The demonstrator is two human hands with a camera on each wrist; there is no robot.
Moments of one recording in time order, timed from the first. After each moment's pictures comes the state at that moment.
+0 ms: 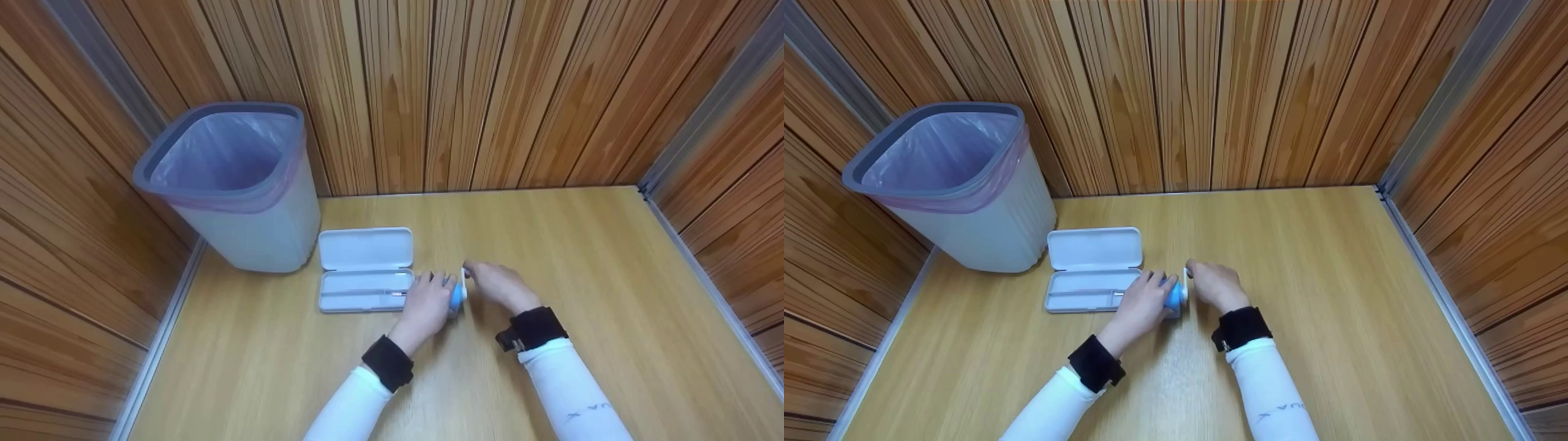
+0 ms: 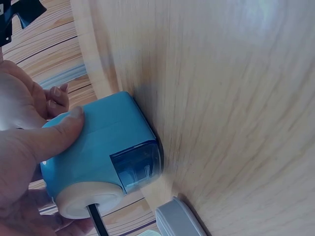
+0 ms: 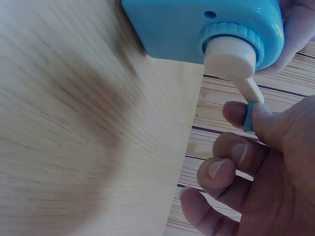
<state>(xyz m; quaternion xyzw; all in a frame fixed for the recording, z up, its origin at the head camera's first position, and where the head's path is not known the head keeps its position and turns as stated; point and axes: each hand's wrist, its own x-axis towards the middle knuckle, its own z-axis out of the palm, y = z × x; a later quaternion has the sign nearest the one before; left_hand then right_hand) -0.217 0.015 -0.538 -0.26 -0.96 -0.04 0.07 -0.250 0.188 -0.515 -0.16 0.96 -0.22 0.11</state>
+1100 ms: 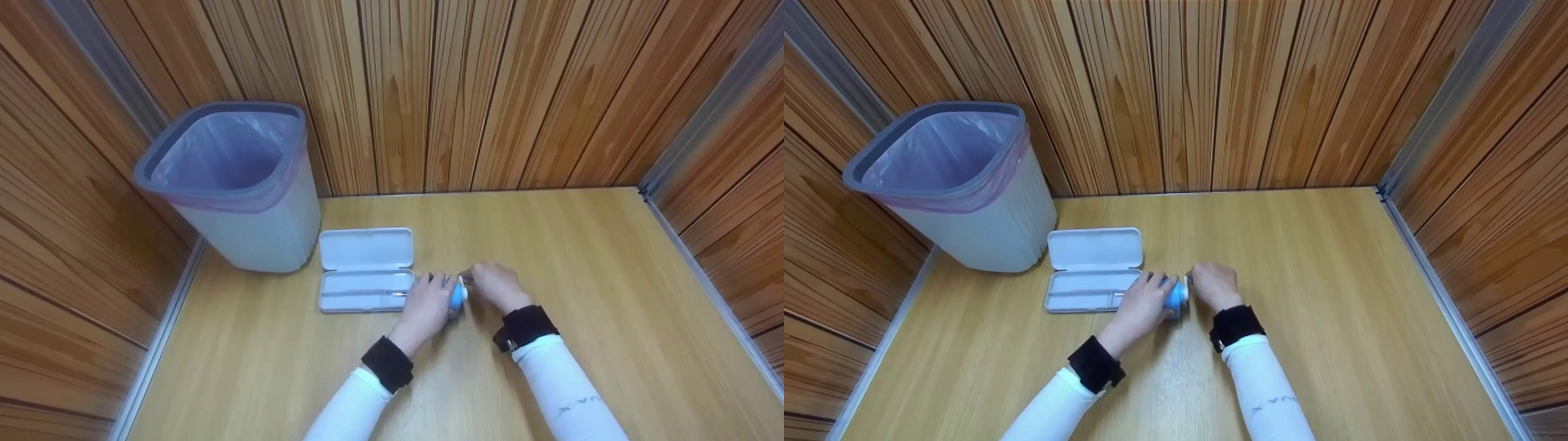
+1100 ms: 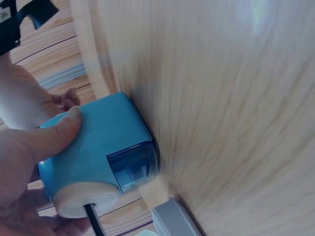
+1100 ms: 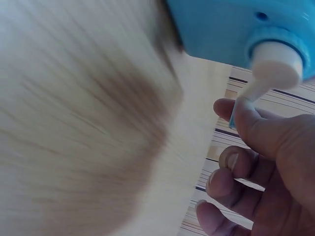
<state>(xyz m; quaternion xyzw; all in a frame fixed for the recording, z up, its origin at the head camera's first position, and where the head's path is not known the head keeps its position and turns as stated) -0.216 0.012 -0.539 -0.26 -0.96 -0.06 0.10 -0.262 0.182 -0.529 -0.17 0.97 -0.13 0.06</state>
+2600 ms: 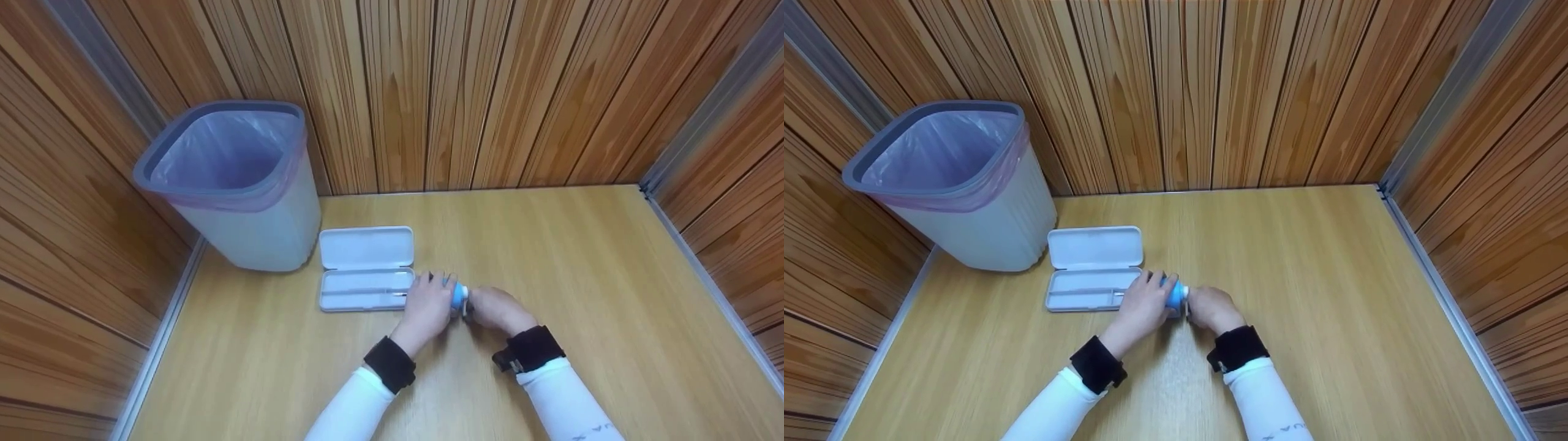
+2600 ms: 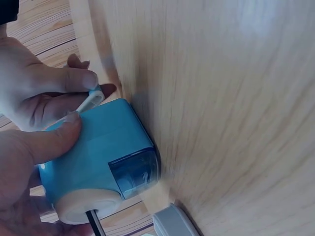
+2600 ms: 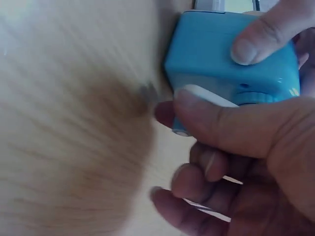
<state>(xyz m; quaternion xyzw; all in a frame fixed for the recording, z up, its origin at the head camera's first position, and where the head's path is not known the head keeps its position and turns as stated) -0.215 0.018 -0.539 -0.23 -0.97 -0.03 0.05 -0.222 0.178 -0.536 -0.17 0.96 -0.18 0.13</state>
